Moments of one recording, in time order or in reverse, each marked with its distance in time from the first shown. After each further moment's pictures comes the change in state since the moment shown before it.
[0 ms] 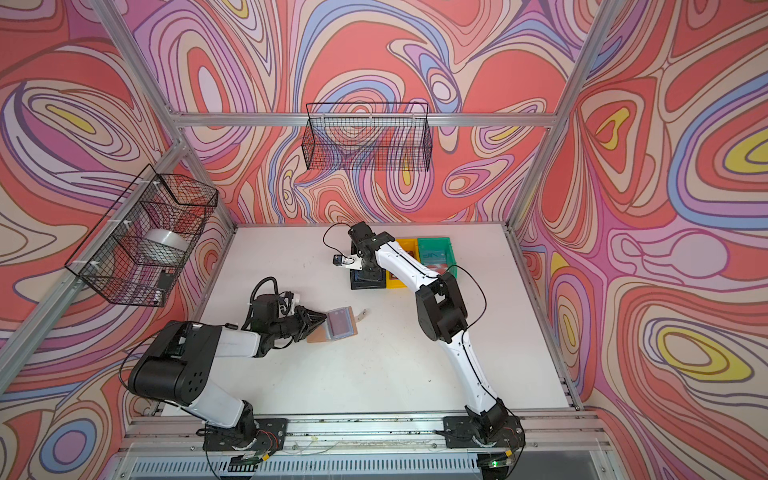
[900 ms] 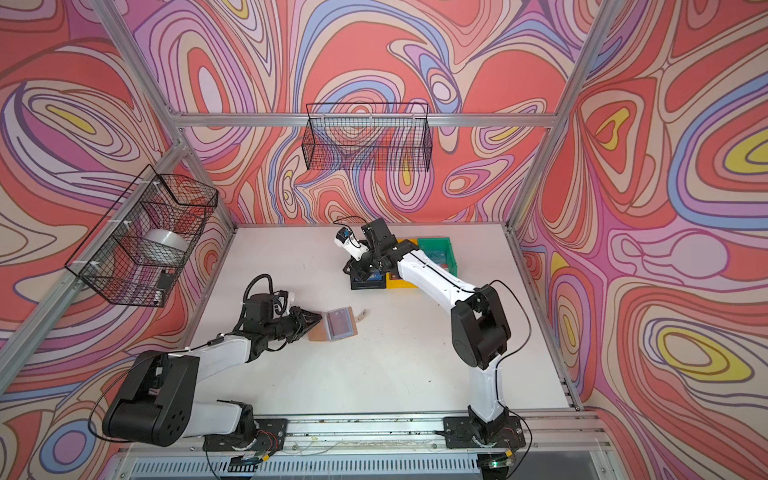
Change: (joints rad) left arm 0.000 -0.238 -0.003 -0.270 -0.071 0.111; right arm 0.012 -0.436 -0.518 0.427 -0.542 0.777
